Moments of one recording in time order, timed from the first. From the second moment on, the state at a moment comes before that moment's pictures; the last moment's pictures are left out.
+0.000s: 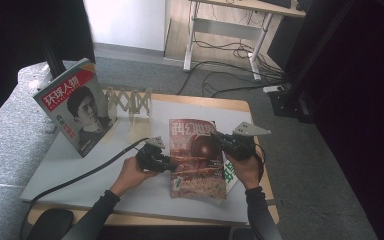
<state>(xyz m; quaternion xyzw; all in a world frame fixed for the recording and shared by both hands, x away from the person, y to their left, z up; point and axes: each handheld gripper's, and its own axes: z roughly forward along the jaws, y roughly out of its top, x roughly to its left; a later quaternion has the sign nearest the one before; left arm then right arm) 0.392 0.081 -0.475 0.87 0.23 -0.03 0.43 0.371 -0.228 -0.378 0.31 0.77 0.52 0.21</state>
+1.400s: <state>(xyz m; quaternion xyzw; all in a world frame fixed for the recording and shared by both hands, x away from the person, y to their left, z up) 0.372 0.085 -0.422 0.86 0.19 0.14 0.46 0.364 -0.253 -0.348 0.31 0.75 0.53 0.23</state>
